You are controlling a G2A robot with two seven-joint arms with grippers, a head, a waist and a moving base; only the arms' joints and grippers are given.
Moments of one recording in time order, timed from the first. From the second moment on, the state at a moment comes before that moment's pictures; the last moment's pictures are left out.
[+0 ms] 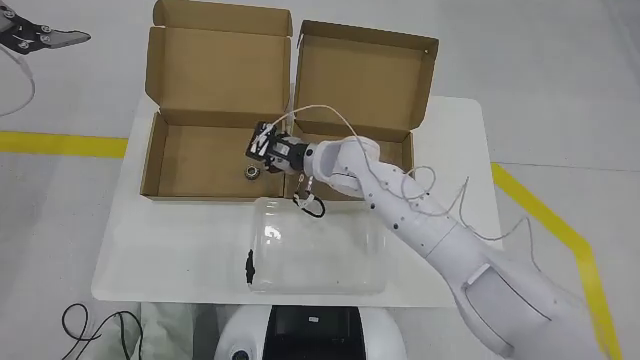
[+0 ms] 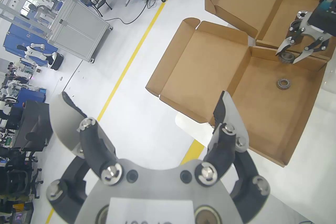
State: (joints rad) left arm 0.47 -0.15 -1.01 -1.52 0.83 -0.88 -0.12; right arm -0.60 -1.57 0.52 -0.97 -1.15 -0.48 0.18
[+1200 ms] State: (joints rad) left arm 0.47 -0.15 -1.01 -1.52 0.83 -0.88 -0.12; right arm -0.45 -1.85 0.39 -0.47 -1.14 -0.49 0.19
